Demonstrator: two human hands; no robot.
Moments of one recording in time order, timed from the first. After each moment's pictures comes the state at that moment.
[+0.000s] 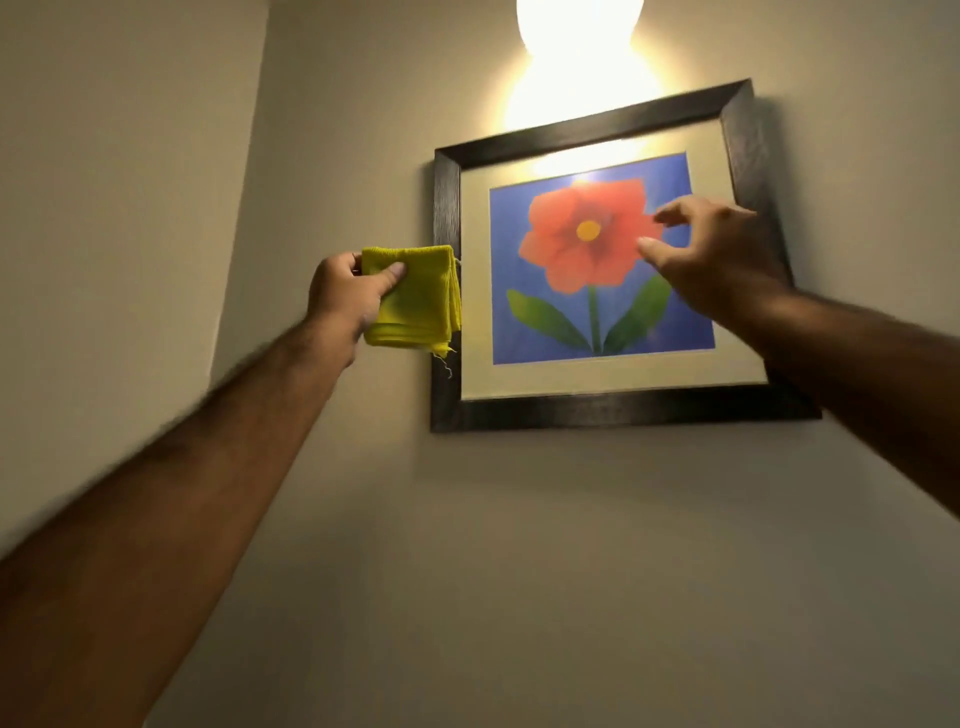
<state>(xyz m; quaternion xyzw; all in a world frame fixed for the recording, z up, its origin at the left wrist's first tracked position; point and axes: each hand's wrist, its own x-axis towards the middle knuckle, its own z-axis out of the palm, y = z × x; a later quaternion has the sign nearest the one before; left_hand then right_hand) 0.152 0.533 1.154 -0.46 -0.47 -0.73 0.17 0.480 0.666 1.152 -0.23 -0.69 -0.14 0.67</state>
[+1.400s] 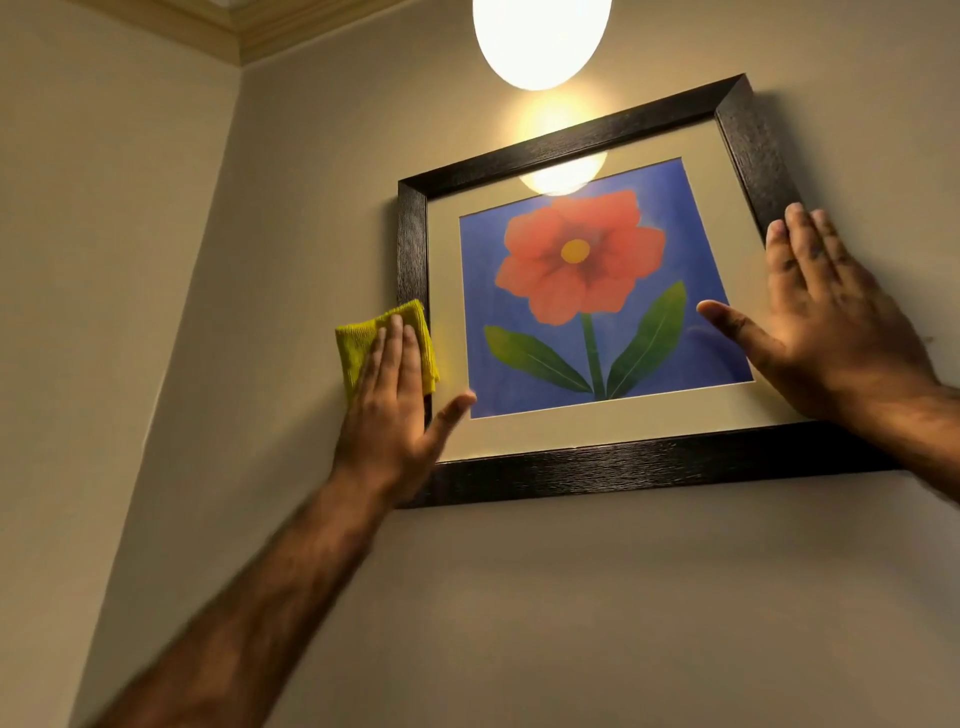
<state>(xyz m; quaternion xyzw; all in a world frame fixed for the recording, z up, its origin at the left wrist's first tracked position) 0.154 0.633 1.094 -0.50 -0.56 -0.37 0.54 0.508 0.792 1.125 -0.34 -0.62 -0.31 0.64</state>
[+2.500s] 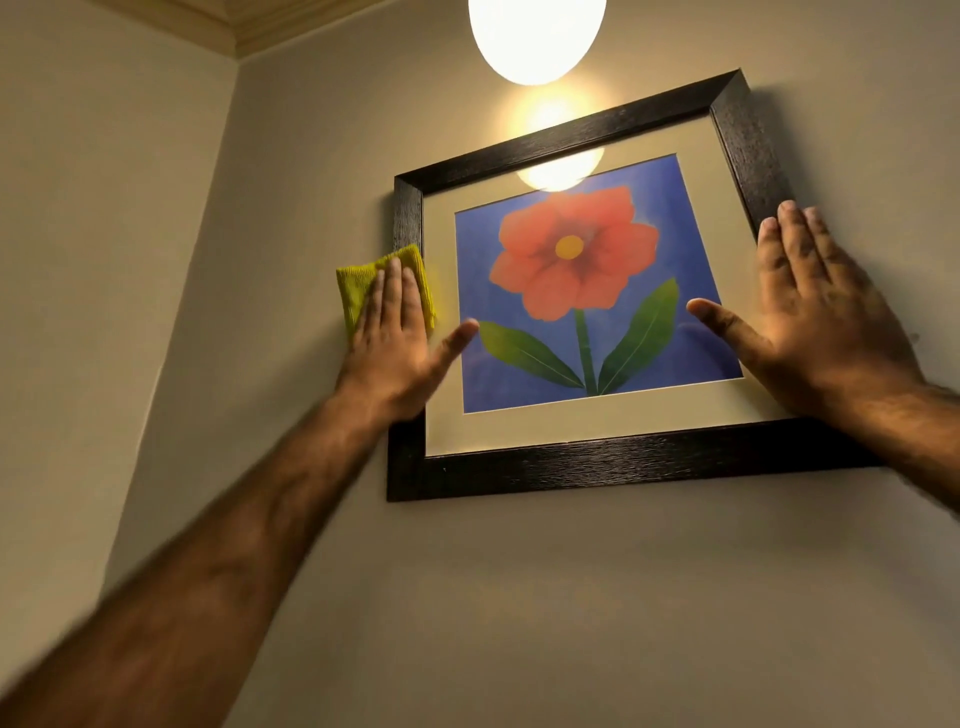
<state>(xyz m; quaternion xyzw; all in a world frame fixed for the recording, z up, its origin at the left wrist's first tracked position) 0.168 0.633 1.157 -0.47 -0.63 -0.35 0.51 0.507 0.795 1.126 -0.34 -0.61 -0.32 0.64</state>
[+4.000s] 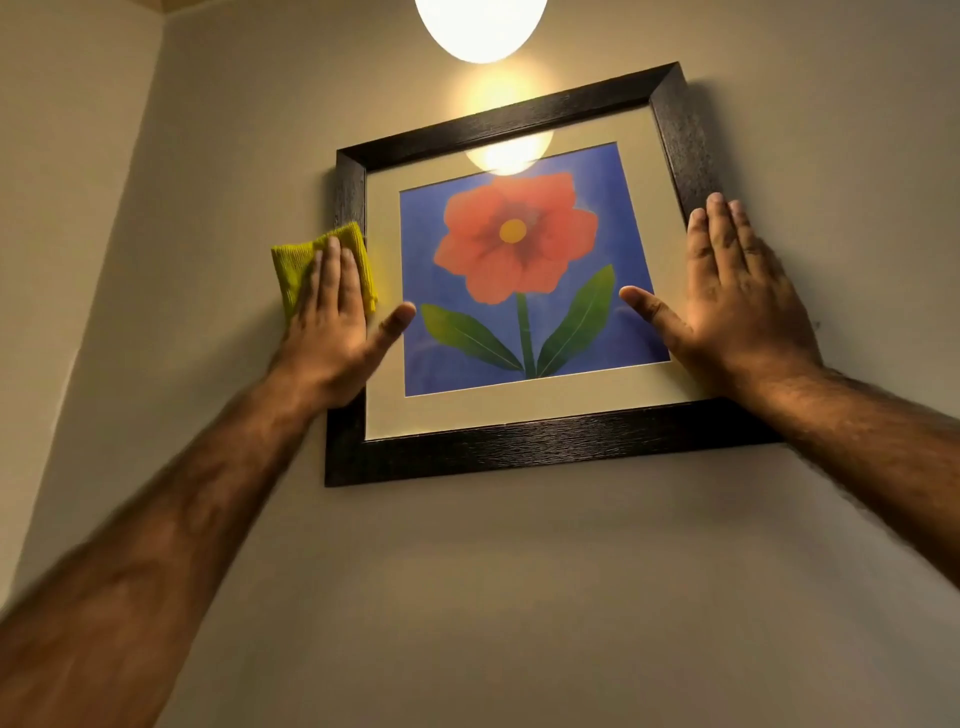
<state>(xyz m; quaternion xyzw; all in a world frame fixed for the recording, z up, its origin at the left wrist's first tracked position) 0.162 0.636 1.159 -0.50 -0.61 -0.36 0.49 0.507 0.791 1.124 -0.36 -0.60 -0.32 0.64</state>
